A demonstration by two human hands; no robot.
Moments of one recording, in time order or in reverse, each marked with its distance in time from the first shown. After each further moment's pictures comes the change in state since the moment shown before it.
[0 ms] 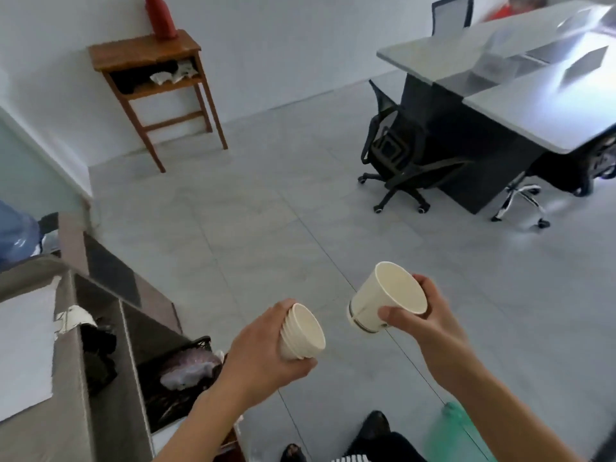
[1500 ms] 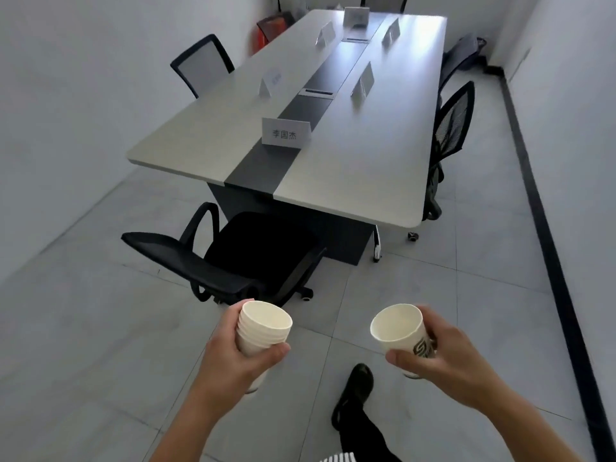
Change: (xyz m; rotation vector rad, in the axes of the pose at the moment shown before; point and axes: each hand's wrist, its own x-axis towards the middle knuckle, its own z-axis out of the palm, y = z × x) left_hand 0.807 0.319 0.168 -0.360 -0.362 0.209; right_hand 0.533 -0.105 -0.475 -0.378 0.489 0.089
